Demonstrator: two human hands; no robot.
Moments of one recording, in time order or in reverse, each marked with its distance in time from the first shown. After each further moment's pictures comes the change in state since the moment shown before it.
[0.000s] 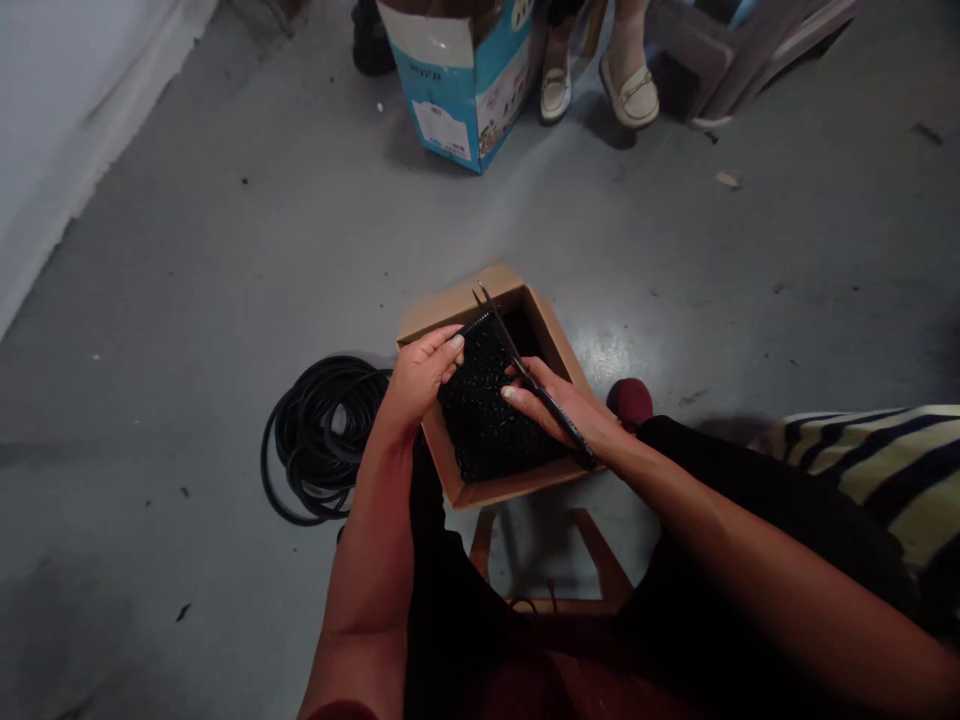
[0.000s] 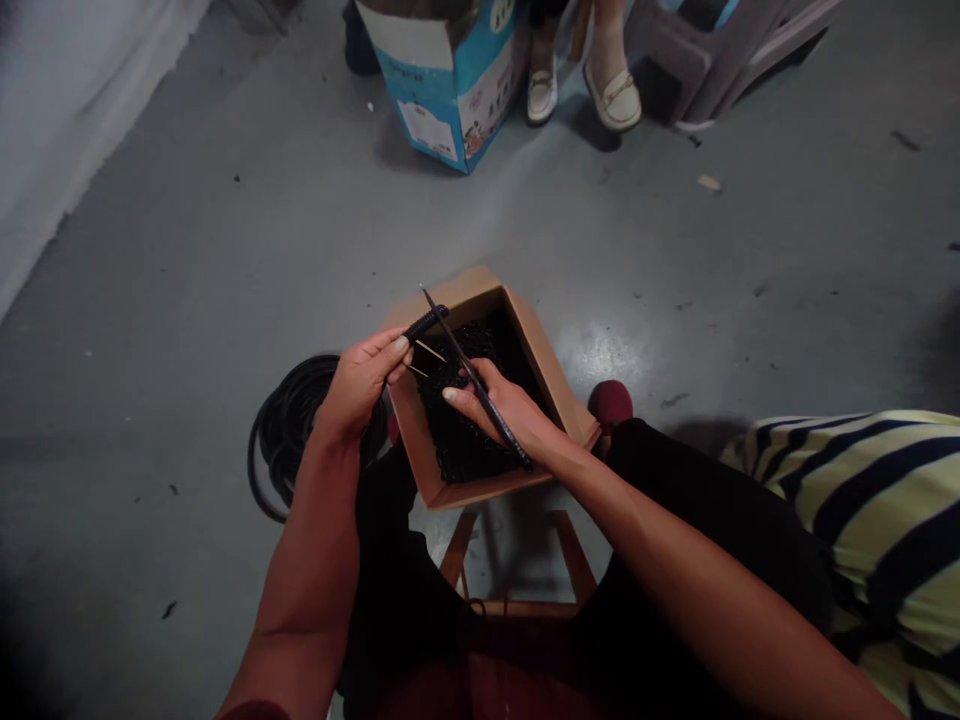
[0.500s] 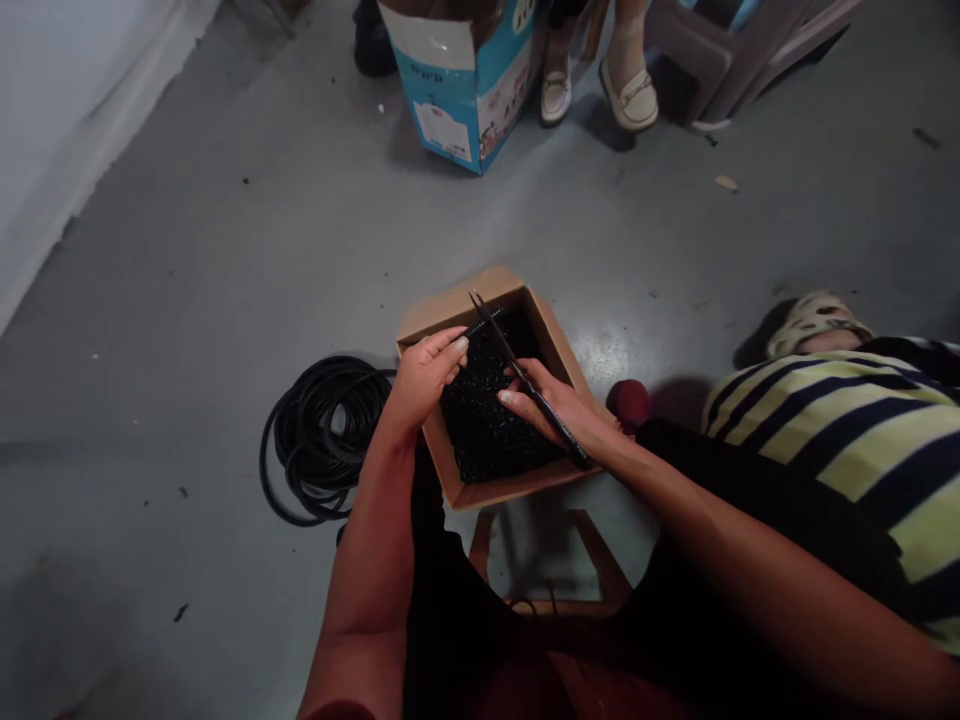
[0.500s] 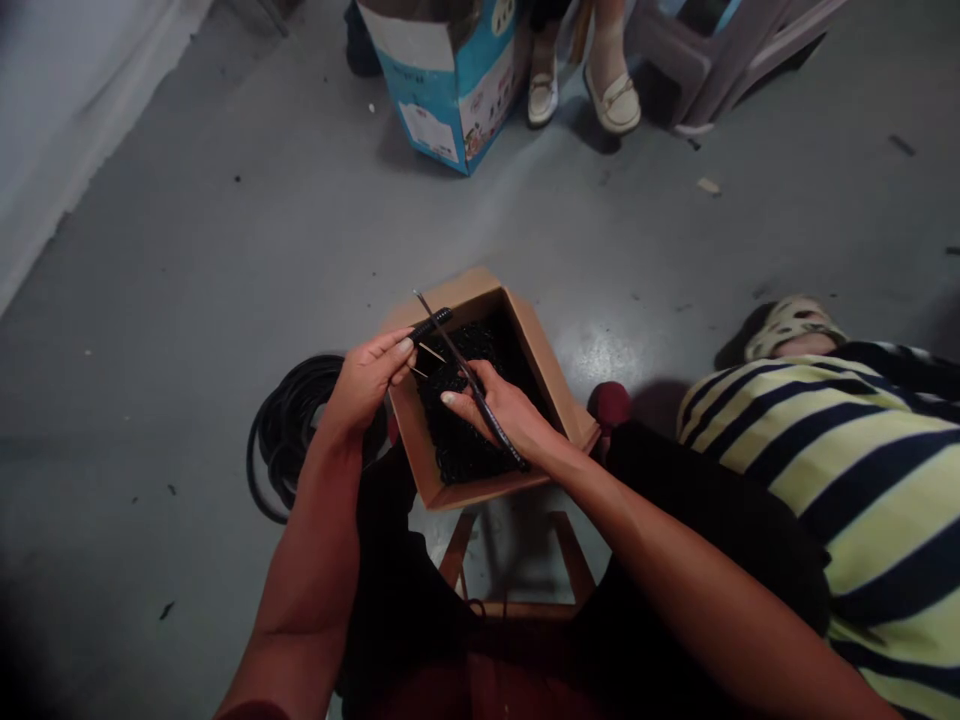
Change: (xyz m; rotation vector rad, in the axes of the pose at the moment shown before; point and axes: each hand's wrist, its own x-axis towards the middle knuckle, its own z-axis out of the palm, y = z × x) left_hand 0.000 0.001 0.002 0.054 0.004 0.007; right_hand 0.002 0.004 0.006 -0.006 0.003 0.004
